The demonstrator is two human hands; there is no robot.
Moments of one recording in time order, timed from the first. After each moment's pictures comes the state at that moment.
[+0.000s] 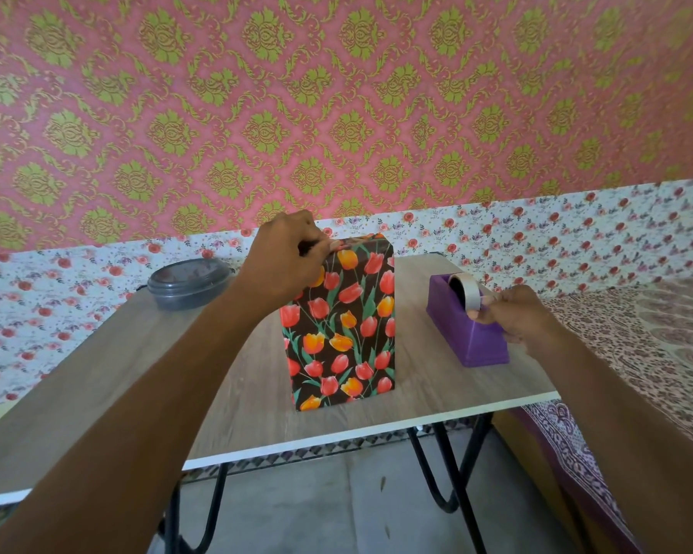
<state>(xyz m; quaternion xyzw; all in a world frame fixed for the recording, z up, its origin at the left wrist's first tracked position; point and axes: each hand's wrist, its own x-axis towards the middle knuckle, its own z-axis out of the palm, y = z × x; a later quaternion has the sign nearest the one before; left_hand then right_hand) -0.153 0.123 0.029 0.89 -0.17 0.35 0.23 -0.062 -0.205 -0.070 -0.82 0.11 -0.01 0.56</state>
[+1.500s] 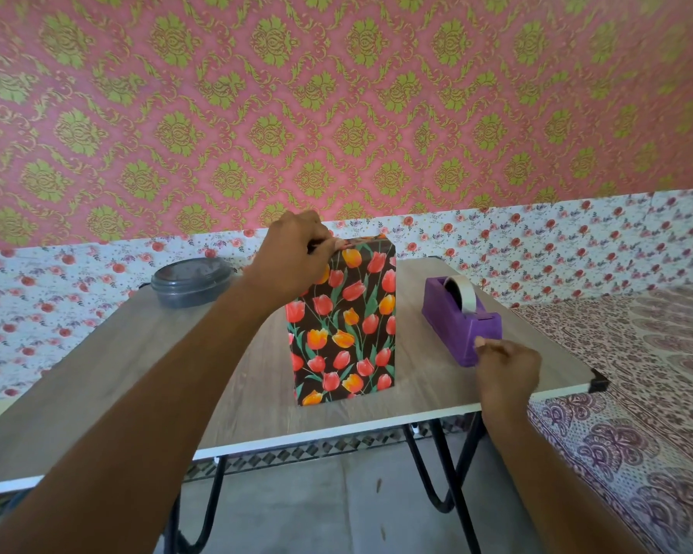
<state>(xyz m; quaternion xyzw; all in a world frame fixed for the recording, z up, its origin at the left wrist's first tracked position) -0.153 0.123 0.029 0.90 -0.17 0.34 0.23 -0.127 -0.155 -0.145 -0.70 0.16 -0.31 0.62</state>
